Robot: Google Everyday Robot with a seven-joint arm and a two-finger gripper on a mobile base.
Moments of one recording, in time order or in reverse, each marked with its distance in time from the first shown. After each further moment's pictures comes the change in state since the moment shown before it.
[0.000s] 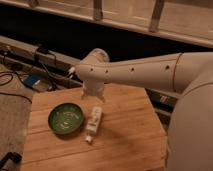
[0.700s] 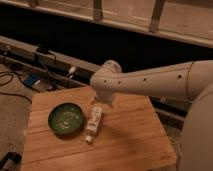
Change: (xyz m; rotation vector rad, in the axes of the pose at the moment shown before) arm 0.018 -0.051 0.012 -0.006 -0.035 0.076
